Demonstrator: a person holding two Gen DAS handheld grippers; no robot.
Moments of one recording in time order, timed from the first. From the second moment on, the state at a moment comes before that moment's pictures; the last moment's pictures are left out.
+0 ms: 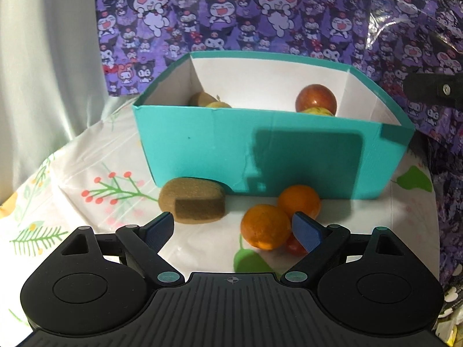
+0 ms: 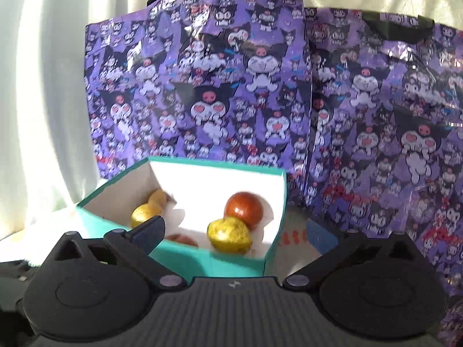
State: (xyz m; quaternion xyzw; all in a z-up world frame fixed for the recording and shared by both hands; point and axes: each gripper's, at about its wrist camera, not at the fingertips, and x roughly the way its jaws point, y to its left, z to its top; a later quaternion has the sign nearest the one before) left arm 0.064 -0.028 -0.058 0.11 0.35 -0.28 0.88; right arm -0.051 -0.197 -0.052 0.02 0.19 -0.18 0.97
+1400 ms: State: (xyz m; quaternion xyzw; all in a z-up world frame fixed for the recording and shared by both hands) left arm 0.085 -0.044 -0.072 0.12 0.32 -0.39 0.85; right arm -0.046 -0.183 -0.101 0.03 0.26 -0.16 0.95
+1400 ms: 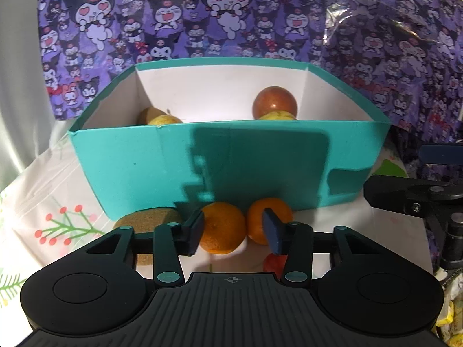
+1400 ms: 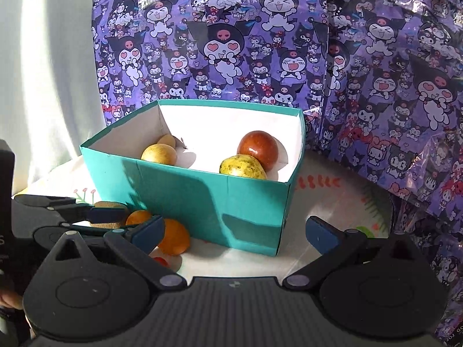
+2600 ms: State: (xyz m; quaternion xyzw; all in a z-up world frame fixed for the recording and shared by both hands) left arm 0.071 0.003 -0.016 0.06 0.32 -0.30 0.90; right arm -0.007 -0.162 -0.143 0.03 0.30 -0.13 0.94
